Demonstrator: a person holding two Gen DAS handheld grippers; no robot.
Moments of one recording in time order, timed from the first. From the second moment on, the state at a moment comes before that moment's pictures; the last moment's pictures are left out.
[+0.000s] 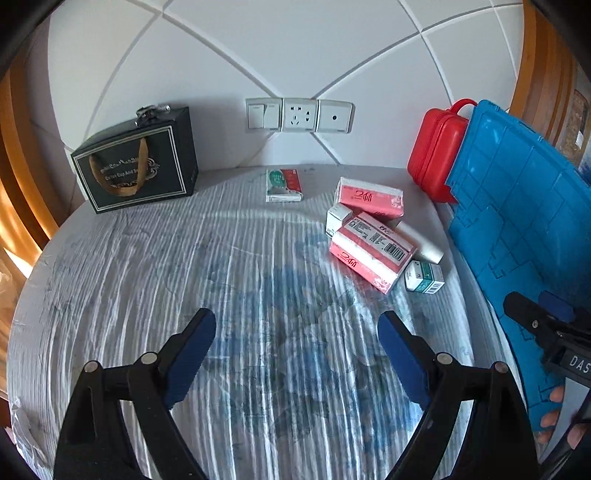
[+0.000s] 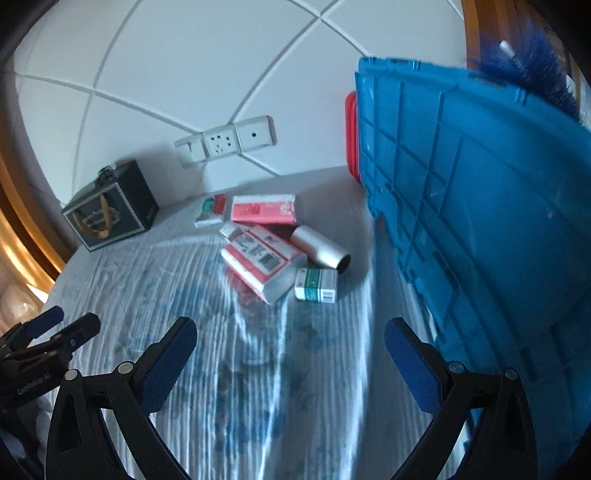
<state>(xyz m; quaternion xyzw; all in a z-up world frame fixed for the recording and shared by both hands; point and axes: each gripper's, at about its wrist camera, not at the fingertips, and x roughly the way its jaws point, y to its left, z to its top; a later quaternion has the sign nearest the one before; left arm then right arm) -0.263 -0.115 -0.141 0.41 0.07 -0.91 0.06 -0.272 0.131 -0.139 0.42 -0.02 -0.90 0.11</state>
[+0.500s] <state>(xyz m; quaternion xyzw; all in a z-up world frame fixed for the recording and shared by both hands) -0.389 -0.110 -0.253 0.48 0.05 -0.87 0.05 -0.418 0.099 -0.254 0.46 0.11 -0.88 0.03</state>
